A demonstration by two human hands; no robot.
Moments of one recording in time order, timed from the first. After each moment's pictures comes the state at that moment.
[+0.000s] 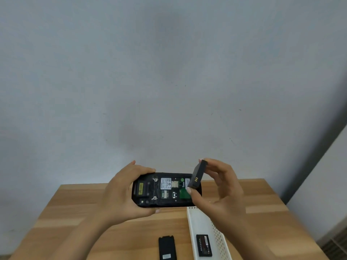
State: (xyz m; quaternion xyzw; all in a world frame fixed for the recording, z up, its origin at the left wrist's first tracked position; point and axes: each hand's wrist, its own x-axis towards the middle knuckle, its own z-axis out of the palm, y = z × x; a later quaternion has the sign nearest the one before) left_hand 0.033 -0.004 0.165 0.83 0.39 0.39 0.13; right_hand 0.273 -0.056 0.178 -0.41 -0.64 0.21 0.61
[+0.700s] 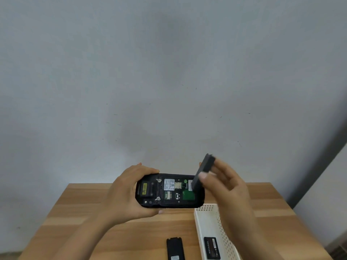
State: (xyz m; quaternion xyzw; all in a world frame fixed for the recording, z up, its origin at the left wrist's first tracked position) left_hand 0.003 -0.003 0.161 0.81 0.39 0.41 0.14; right_hand 0.232 -0.068 0.212 -0.42 -0.48 0.45 0.63
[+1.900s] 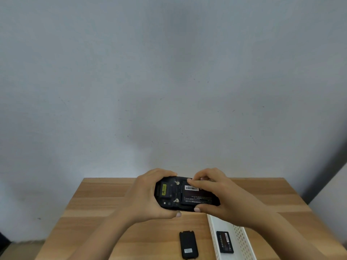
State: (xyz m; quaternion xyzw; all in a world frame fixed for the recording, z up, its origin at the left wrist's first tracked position) left_hand 0.003 -0.008 0.152 0.81 0.42 0.37 0.18; right_hand 0.246 -0.032 0.188 -0.44 -0.88 0.10 0.15
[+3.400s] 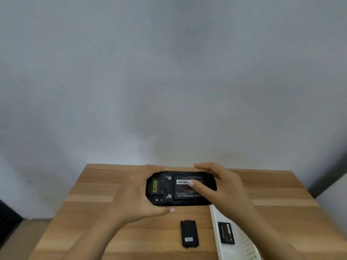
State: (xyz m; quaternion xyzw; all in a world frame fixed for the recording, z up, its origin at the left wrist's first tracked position) left_hand -0.011 -0.012 0.134 0.78 0.46 0.39 0.18; right_hand 0.226 -0.027 0.167 -0.56 -0.68 0.28 0.37
